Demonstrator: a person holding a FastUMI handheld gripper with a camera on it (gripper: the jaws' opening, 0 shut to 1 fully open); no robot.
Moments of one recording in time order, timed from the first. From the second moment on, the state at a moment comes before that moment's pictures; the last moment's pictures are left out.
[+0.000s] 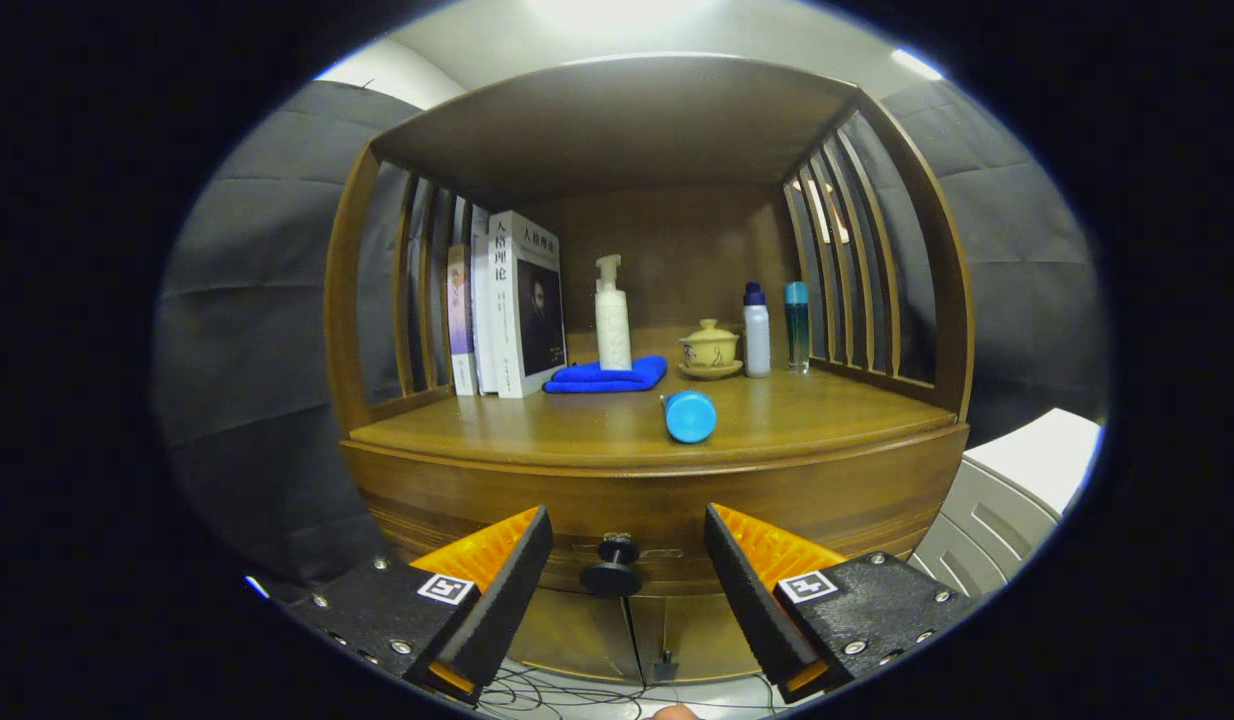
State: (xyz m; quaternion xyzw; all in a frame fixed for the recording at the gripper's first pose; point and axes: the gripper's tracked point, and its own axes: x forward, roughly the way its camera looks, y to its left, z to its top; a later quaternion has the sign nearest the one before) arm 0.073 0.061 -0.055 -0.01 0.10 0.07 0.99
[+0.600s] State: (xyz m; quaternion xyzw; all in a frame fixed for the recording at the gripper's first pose) arm 0.003 -0.010 0.016 0.00 0.02 0.05 1.00
